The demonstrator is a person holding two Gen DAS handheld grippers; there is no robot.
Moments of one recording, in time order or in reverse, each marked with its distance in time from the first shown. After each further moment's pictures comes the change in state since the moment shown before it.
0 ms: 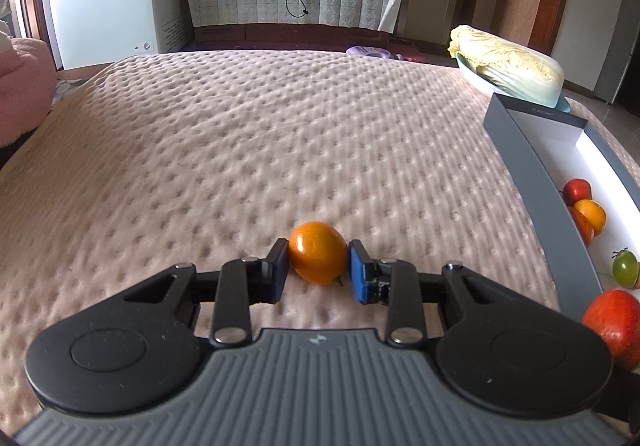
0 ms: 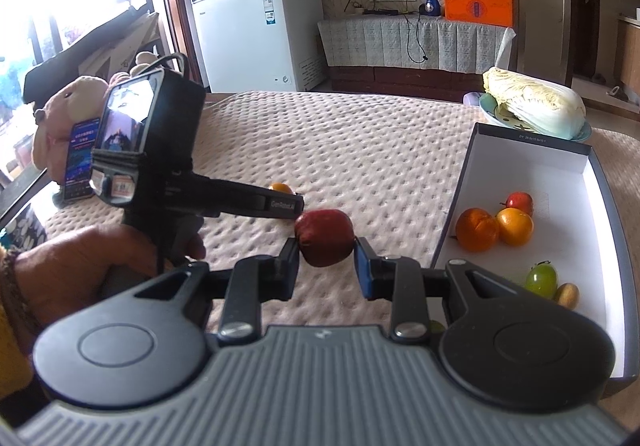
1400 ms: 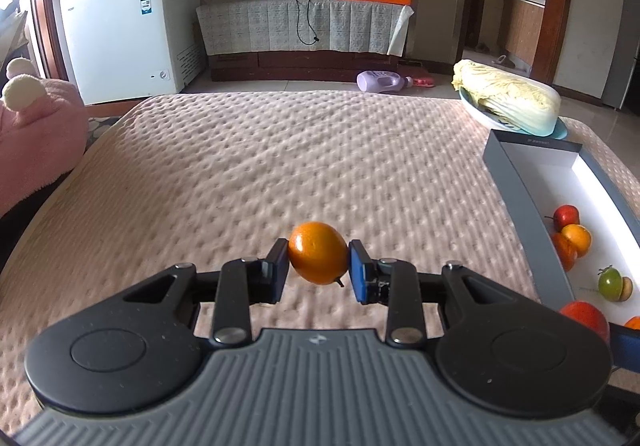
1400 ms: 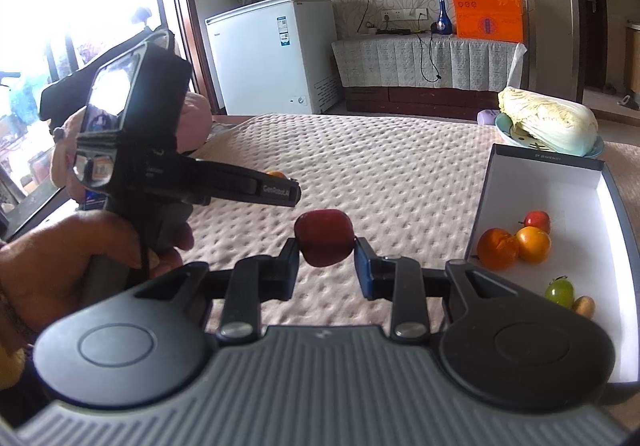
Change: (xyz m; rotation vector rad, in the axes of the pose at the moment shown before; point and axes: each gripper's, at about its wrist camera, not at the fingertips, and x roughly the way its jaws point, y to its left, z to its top) left arm -0.048 -0.002 0.018 0.029 -0.071 0.039; right arm -0.014 0.012 0.004 0.008 -0.072 0.044
